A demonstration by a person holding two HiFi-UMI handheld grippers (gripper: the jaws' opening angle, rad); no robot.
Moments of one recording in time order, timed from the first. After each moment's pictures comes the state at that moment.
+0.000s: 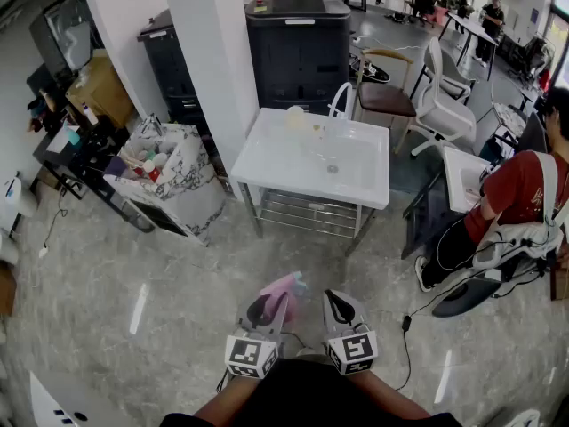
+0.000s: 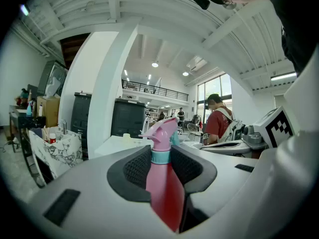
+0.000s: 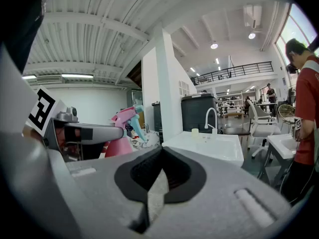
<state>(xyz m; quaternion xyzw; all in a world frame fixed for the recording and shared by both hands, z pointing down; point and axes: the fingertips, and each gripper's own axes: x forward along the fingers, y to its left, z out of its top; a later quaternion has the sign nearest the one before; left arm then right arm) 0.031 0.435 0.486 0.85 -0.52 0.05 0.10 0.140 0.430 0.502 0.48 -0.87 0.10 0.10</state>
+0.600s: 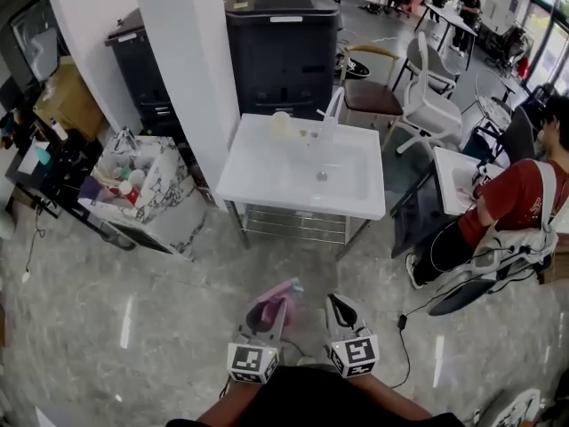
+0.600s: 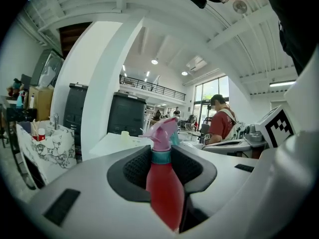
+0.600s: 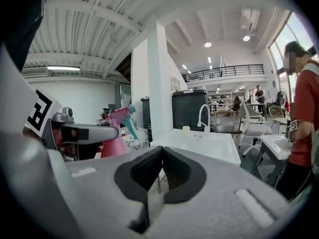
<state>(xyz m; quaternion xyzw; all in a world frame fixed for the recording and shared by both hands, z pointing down) -0.012 0.320 0.513 0.86 -0.49 0.04 0.12 0.112 0.322 0.520 0.54 -0.83 0.09 0.11</state>
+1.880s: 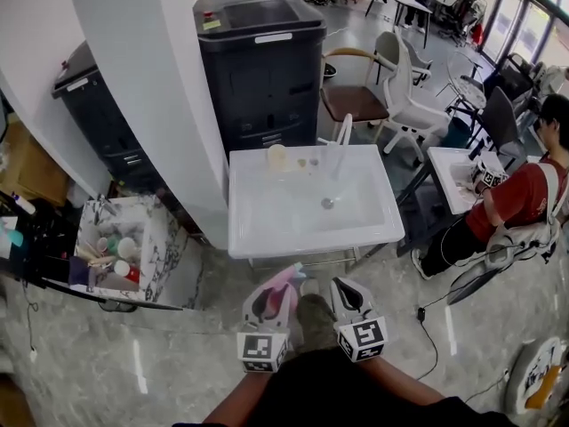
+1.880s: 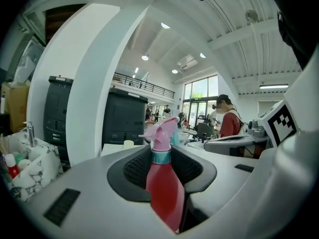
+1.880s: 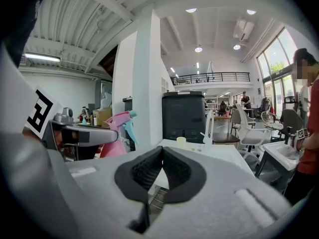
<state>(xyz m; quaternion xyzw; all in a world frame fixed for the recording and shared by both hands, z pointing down) -0.120 0.062 0.497 0.90 -0.41 0.05 0.11 0.001 0.087 0.492 0.61 -0.78 0.08 0.11</state>
